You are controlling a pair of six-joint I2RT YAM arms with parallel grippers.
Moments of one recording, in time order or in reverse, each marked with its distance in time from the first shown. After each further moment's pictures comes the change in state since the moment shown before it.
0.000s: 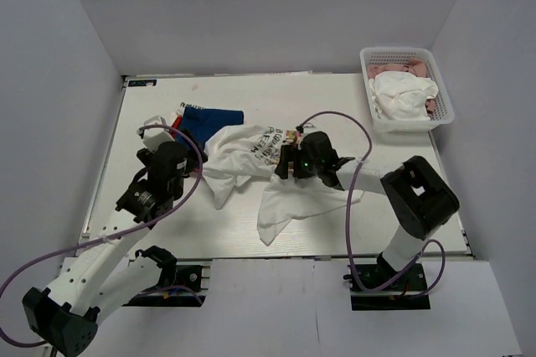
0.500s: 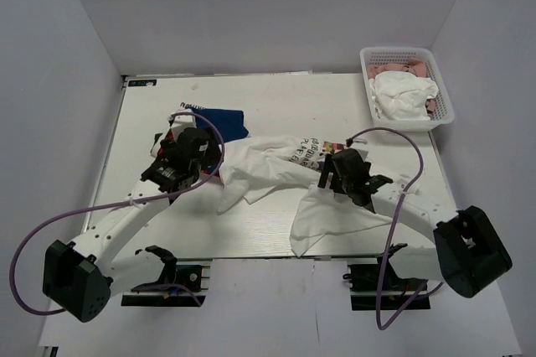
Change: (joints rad) left arm 0.000 0.275 0.061 0.010 0.117 0.072; right arm -0.062 -0.463 -0.269 -0.363 0.475 0.181
